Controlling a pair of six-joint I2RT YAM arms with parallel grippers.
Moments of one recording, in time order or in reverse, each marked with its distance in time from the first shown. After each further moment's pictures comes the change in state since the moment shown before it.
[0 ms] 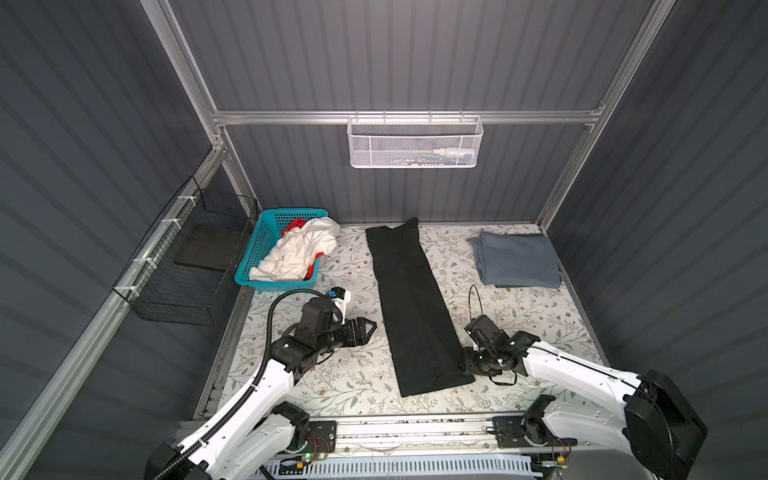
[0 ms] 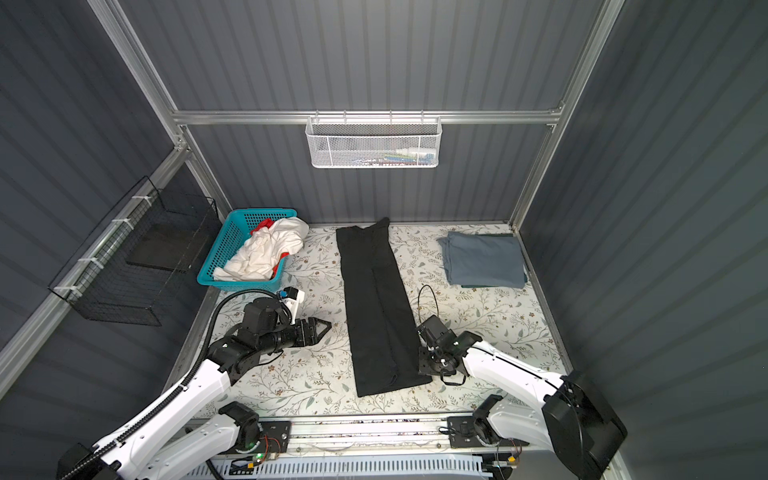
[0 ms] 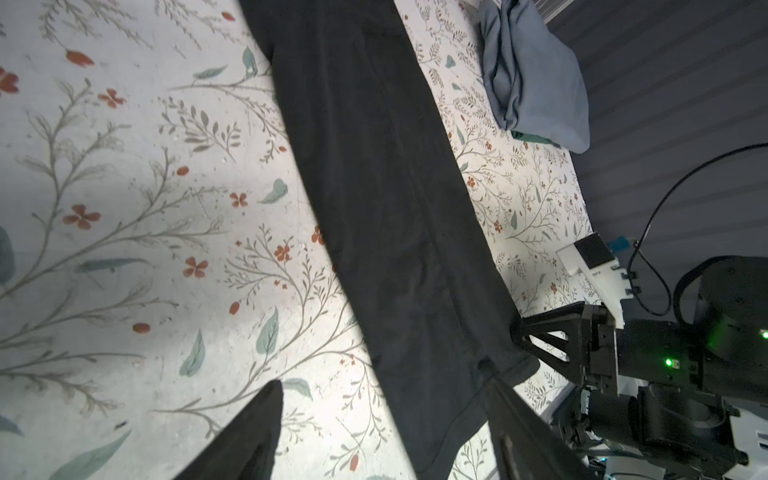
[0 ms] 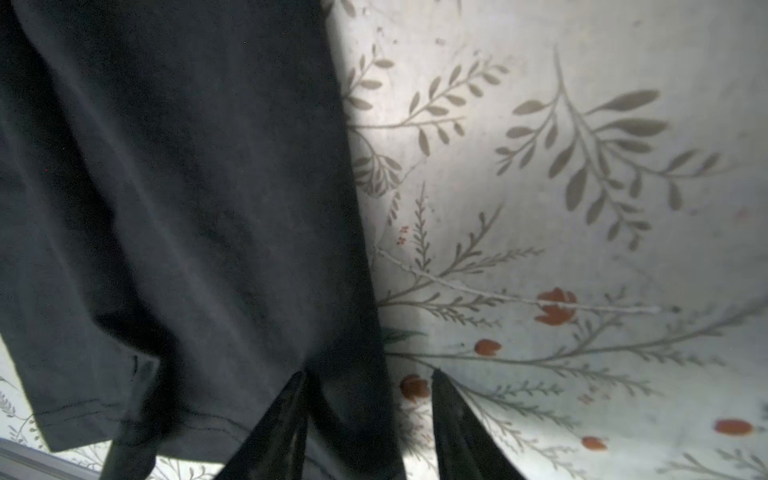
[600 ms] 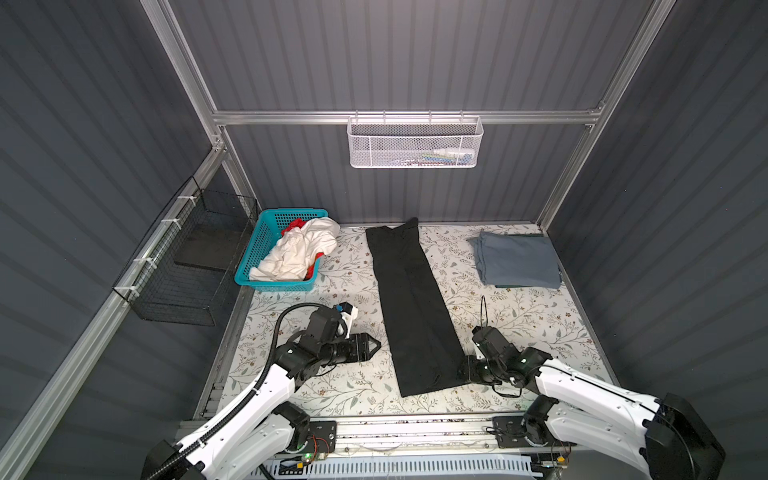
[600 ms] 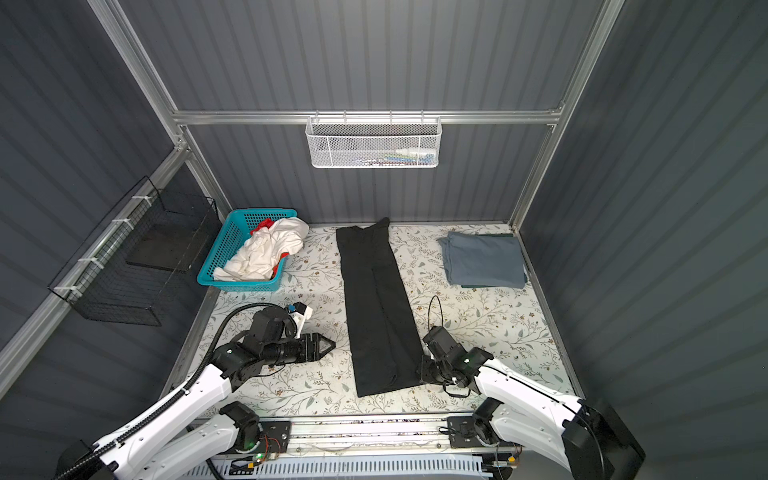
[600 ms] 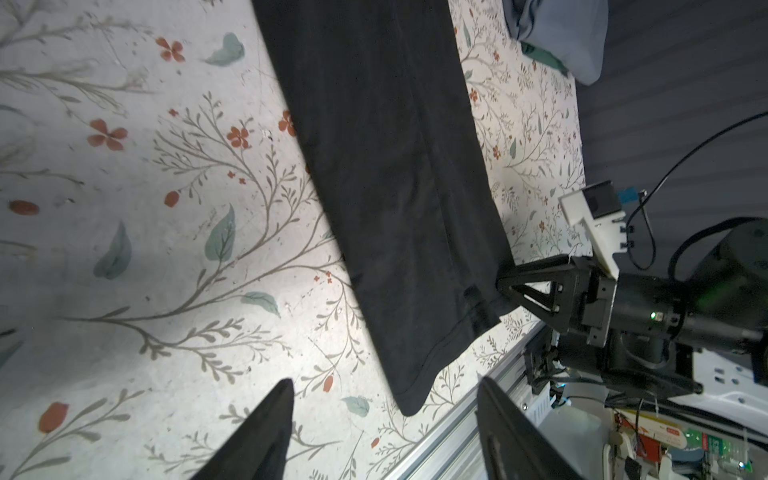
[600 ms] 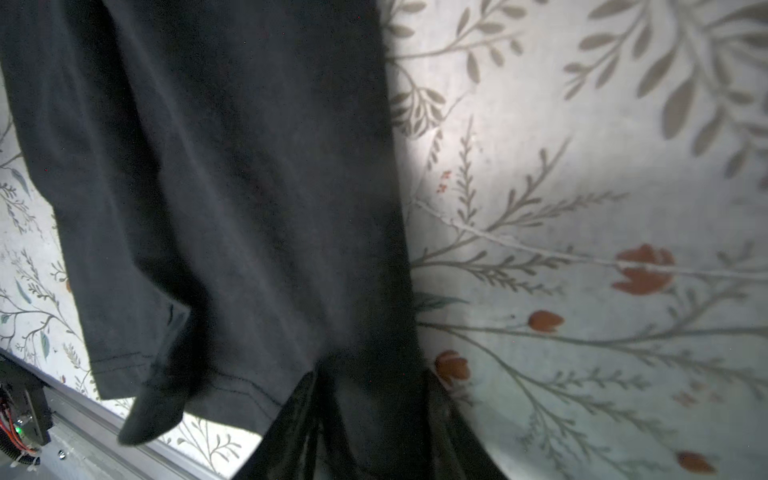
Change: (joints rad) left arm -0.102 -0.010 -0.055 -0.072 0.074 -0.093; right arm 0.029 -0.169 -0.142 0.101 -0.082 0.048
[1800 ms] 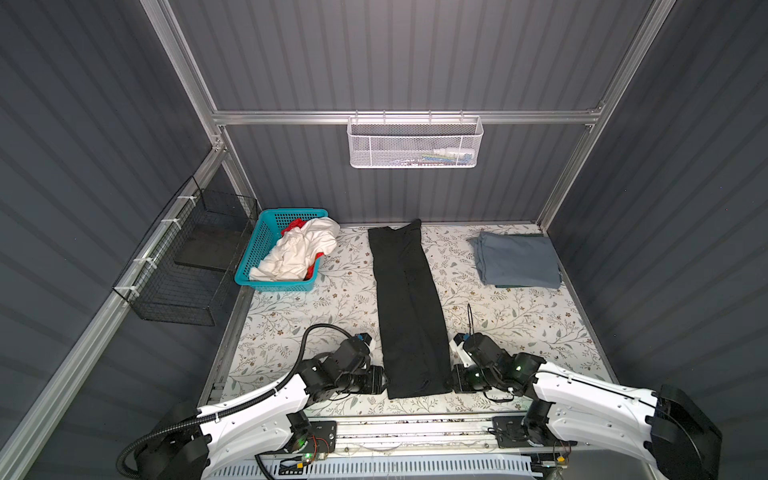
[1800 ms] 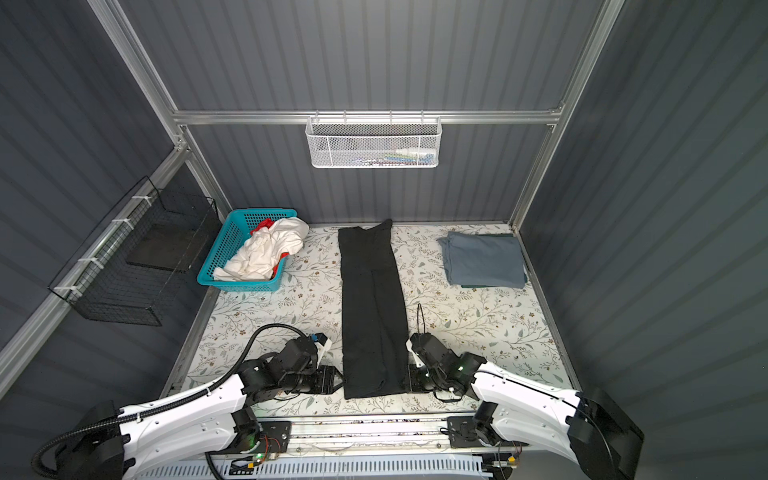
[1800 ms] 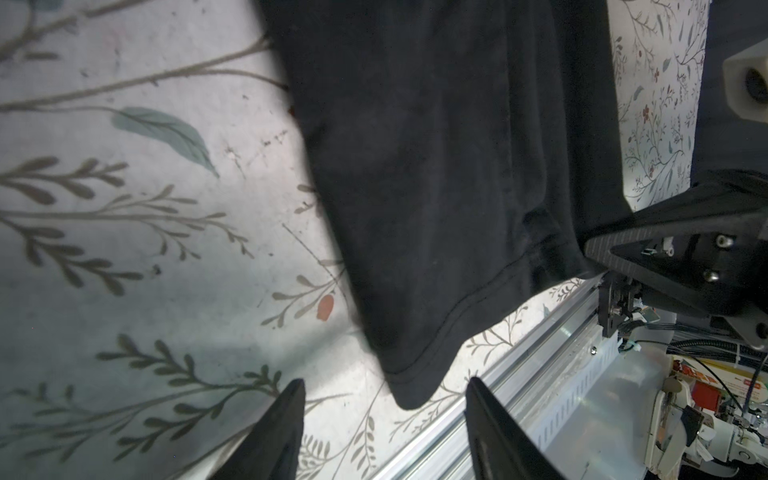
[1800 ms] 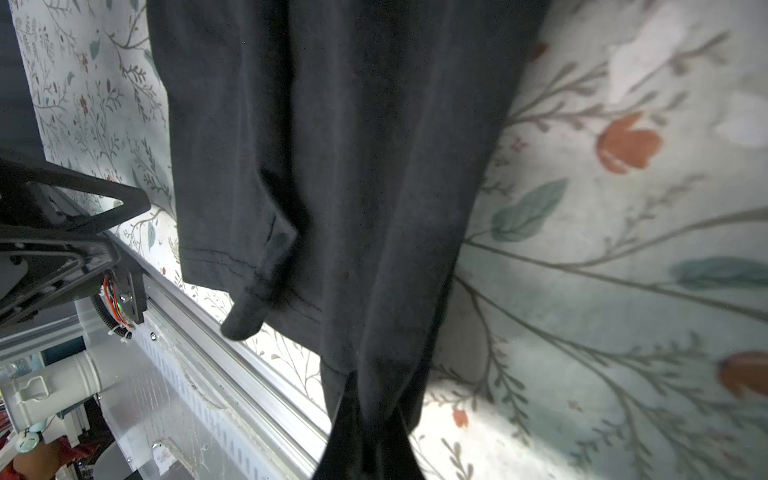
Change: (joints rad) left arm -0.341 0.084 -0.153 0.120 -0.158 -0.180; right arm 0.183 0.048 0.014 0.132 -0.149 0.050
